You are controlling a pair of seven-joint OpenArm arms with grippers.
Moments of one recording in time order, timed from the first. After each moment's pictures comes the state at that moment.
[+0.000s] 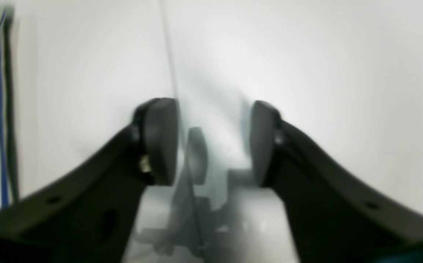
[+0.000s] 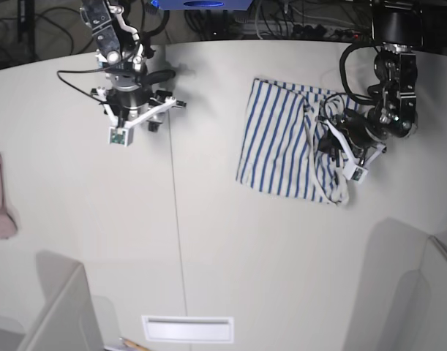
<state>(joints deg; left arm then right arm) 6.5 -25.2 -0.6 83.4 -30.0 -23.9 49.2 -21.4 11.1 -18.1 111.9 10.9 -29.2 -43.6</state>
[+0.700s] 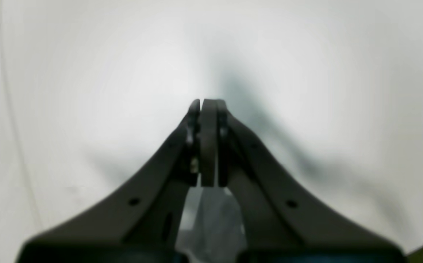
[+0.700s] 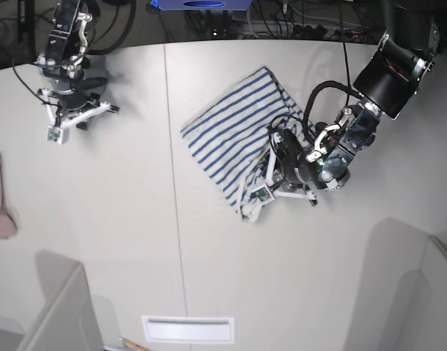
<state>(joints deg) -20.1 -27.3 42.1 81.5 -24.7 -23.3 55.6 -21.6 1.0 20.9 104.8 10.0 4.8 -43.9</state>
